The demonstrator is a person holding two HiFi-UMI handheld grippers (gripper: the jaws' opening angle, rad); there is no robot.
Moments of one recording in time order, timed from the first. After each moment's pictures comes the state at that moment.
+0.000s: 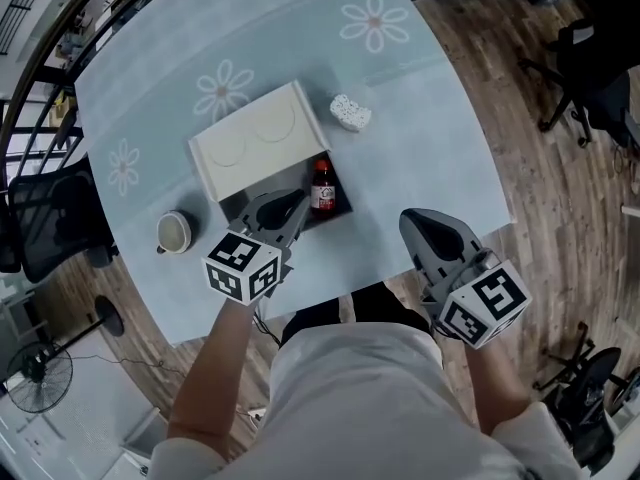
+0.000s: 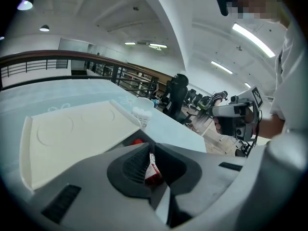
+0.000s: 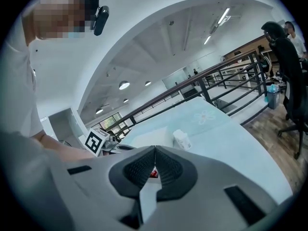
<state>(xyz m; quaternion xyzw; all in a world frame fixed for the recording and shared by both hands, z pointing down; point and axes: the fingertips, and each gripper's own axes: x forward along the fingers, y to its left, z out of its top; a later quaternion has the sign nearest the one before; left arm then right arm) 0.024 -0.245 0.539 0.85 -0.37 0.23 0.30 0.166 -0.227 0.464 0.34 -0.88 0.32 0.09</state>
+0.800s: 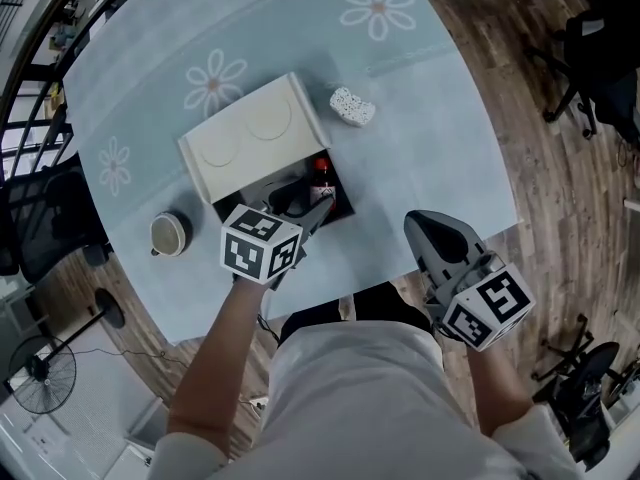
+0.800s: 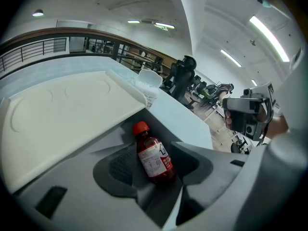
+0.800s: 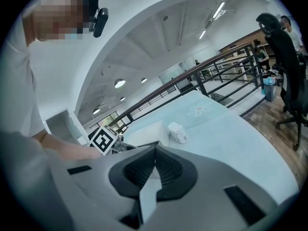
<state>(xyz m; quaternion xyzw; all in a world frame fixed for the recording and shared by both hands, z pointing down) 0.037 -0.253 0.601 0.81 -0.34 0.31 0.37 0.167 -0.234 0.495 0.34 -0.86 0.36 0.11</state>
